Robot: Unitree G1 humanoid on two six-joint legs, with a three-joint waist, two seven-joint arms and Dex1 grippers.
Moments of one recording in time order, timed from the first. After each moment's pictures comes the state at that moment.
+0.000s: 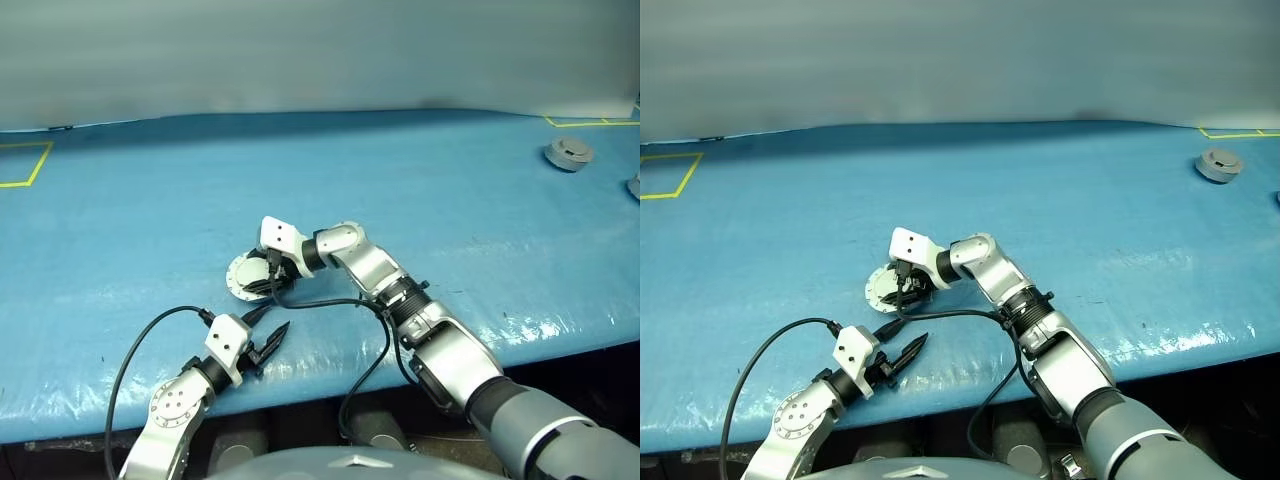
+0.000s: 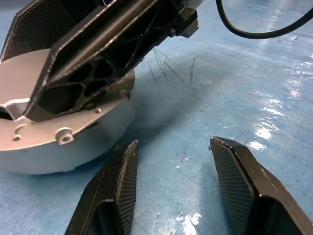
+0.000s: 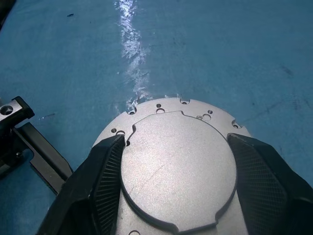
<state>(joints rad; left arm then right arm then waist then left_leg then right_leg) 0.35 0.30 -0.17 -0.21 -0.14 -0.05 -0.54 -0.81 -0.05 0.46 0.59 -0.03 0.23 1.04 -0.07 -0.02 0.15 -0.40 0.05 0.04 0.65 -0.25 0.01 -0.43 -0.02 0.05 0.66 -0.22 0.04</state>
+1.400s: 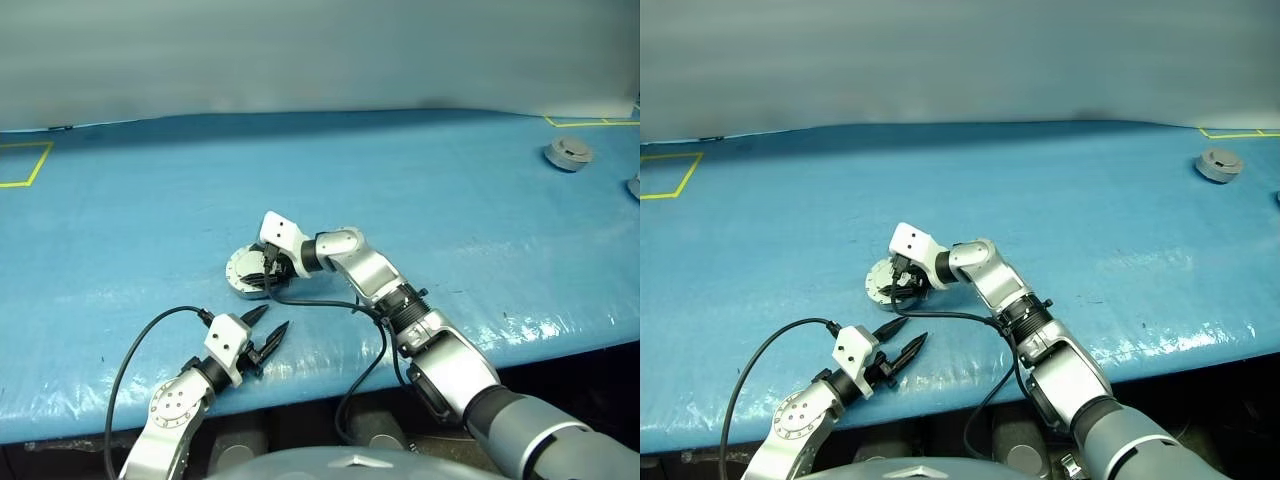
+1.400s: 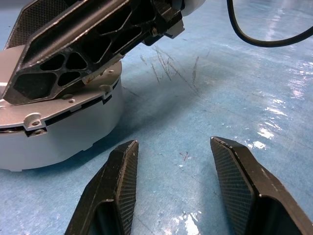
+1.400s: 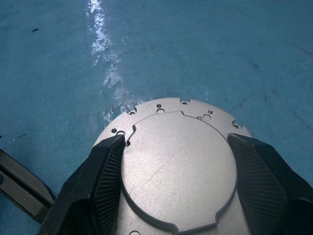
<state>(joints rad) 0.35 0.30 -0.17 -0.21 -0.14 -0.05 -0.53 -0.76 -0.02 0.43 0.50 -0.03 0.32 0.92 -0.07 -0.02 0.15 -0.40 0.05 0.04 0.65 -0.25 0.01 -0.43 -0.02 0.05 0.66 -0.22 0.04</state>
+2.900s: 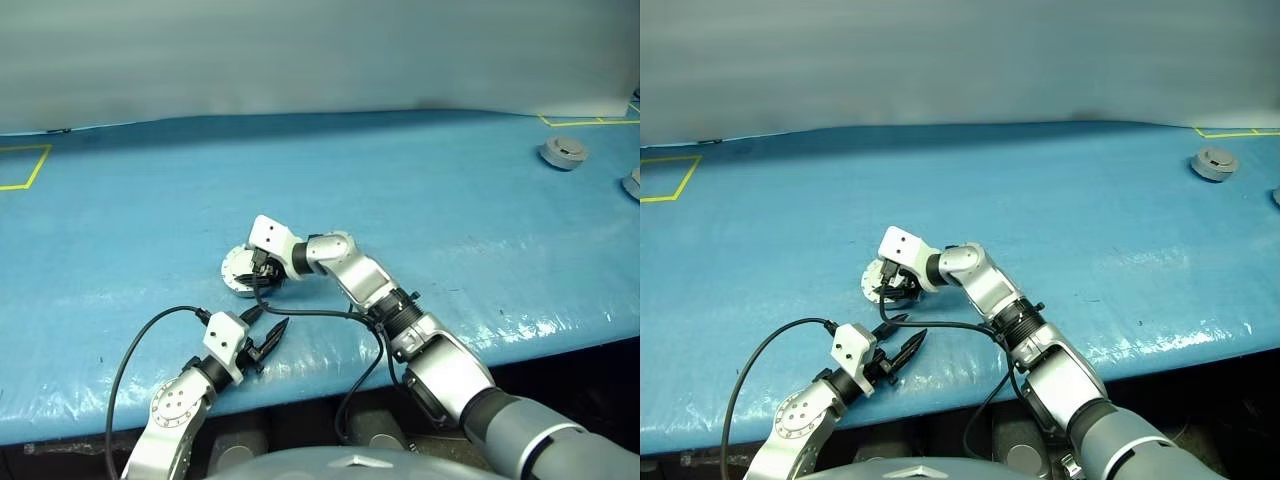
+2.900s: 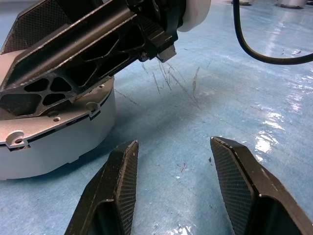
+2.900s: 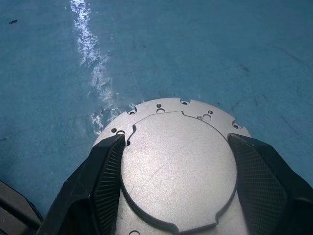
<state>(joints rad) 0.35 0.28 -0.16 -0.21 -0.17 -0.05 -0.53 -0.76 -0.01 0.48 0.49 -0.07 0.34 0.83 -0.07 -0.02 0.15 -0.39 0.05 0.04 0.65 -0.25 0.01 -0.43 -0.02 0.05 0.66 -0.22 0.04</state>
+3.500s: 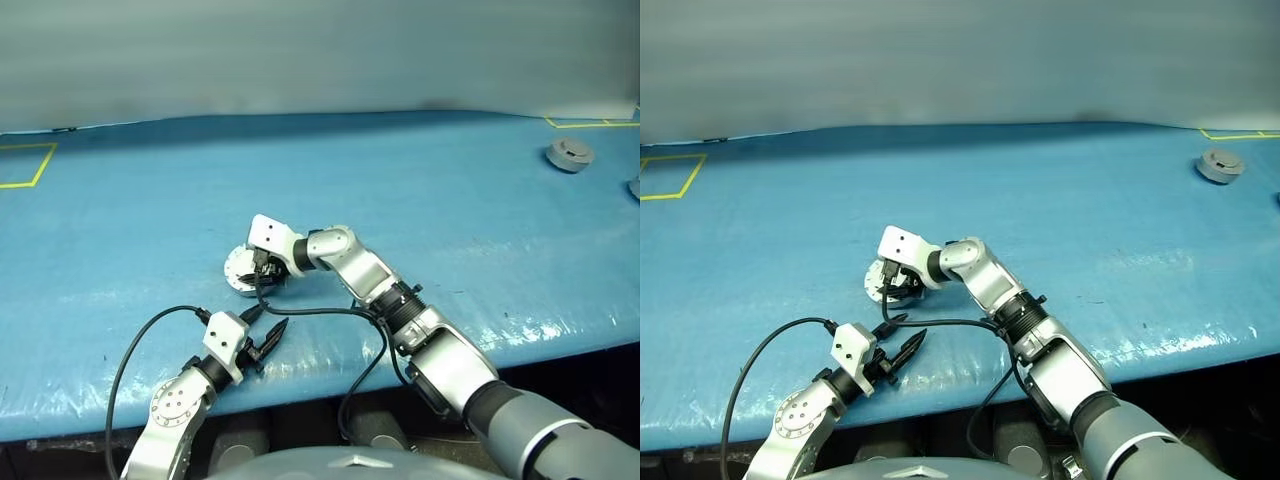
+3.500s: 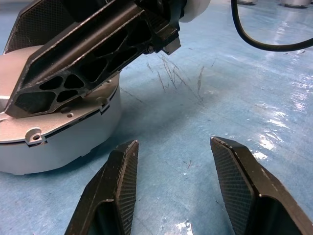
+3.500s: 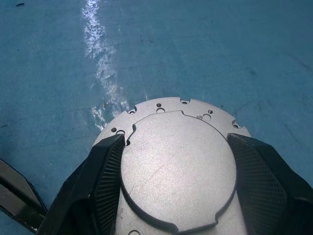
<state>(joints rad) 0.35 0.29 -0.16 -0.21 -0.17 -0.05 -0.53 -0.79 -0.04 0.51 0.52 -0.09 0.29 0.87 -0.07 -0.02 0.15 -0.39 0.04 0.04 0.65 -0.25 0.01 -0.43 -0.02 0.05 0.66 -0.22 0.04</state>
